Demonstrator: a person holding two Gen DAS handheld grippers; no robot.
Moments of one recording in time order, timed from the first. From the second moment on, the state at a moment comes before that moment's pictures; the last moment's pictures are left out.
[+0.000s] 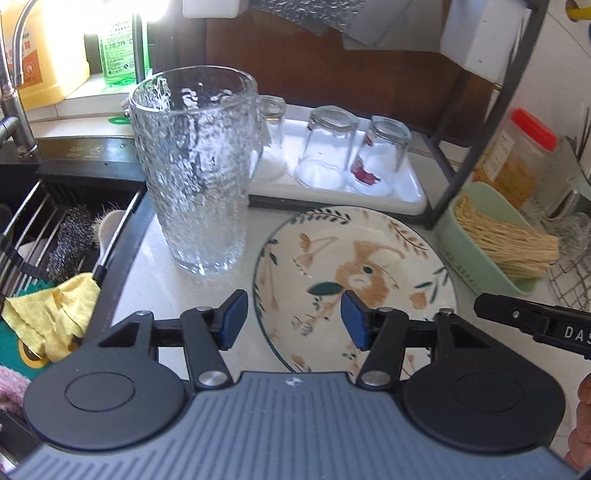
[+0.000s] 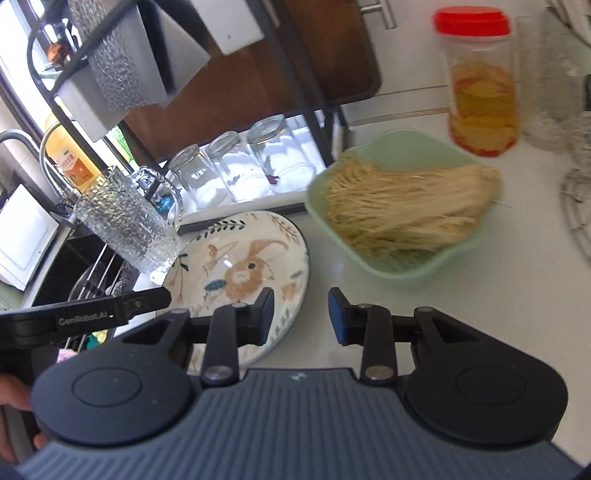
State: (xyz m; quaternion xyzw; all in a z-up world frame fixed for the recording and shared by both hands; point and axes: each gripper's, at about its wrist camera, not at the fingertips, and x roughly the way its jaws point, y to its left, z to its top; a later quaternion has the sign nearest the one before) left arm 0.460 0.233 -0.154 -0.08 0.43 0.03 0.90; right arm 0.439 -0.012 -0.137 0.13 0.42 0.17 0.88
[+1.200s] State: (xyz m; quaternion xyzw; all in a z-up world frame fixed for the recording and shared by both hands) left arm 0.470 0.258 -0.172 -0.12 0.46 0.02 0.88; right arm 0.466 0.011 -0.152 0.11 0.45 0.18 0.87
